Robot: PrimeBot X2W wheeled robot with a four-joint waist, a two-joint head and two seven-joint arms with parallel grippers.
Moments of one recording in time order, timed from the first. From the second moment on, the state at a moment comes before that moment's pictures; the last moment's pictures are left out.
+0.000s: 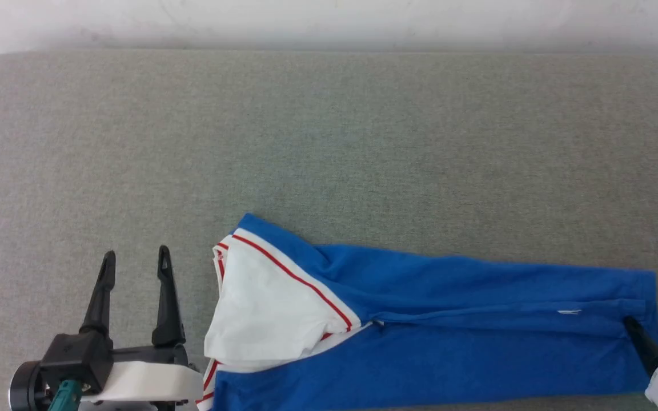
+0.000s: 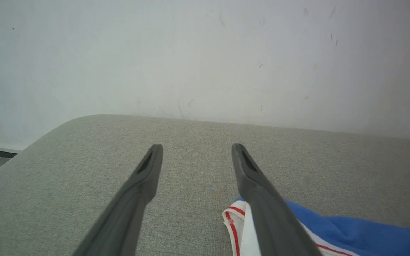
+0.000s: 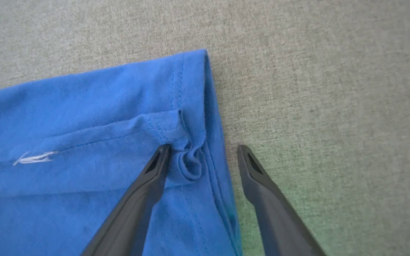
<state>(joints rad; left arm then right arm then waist) 0.06 0.43 -0.32 -0.24 -0.44 0.44 -0.25 0.05 -0.25 -0.27 0.10 0.44 0.13 0.50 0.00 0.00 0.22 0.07</state>
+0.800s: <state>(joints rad) 0.12 0.43 -0.33 -0.25 -0.45 0.48 -0.22 0.05 -0.31 -0.50 0.08 0.40 0.13 0.57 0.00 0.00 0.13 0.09</state>
